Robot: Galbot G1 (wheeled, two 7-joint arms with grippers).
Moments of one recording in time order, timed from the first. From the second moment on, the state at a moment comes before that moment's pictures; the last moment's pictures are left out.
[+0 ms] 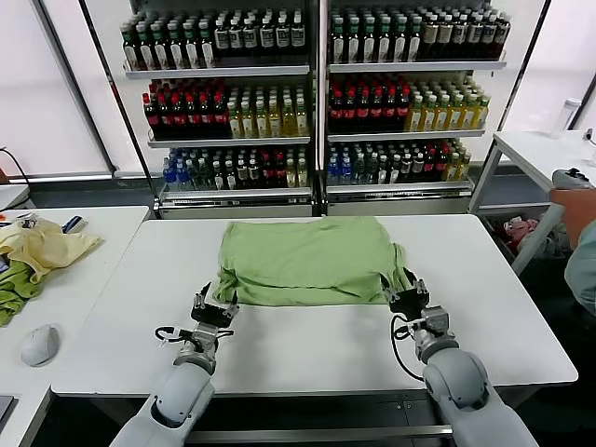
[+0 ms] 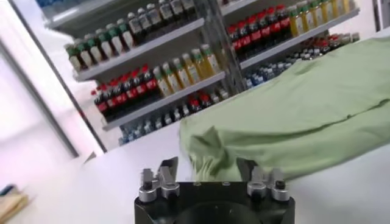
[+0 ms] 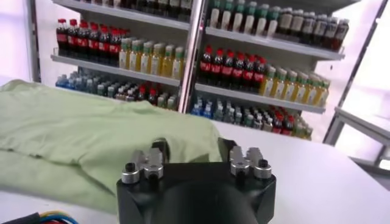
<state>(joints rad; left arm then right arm) 1.07 -1.15 -0.18 -1.74 -0.10 0.40 -0.28 -1.09 1.10 0.32 1.79 0.32 -0.32 0.12</state>
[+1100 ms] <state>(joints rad) 0.96 -1.20 -0.17 -1.65 -0.48 0.46 -0.34 -0.98 1.11 0.28 1.66 0.57 -0.51 0.17</state>
